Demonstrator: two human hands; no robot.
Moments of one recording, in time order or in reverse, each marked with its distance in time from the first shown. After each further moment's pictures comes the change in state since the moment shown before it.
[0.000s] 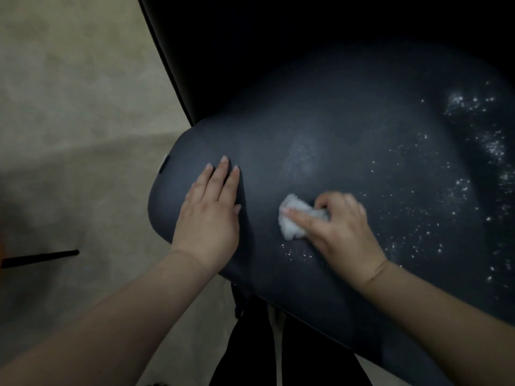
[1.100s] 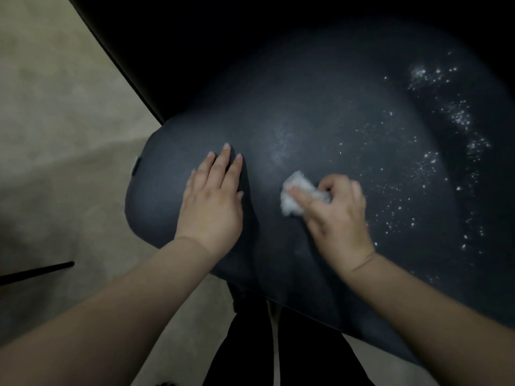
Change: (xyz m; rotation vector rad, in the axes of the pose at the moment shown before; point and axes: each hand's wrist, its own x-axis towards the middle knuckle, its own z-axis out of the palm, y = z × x) left_hand 0.010 0.042 0.000 0.028 0.004 0.093; right_hand -0.020 0.012 -0.003 0.031 0.184 0.241
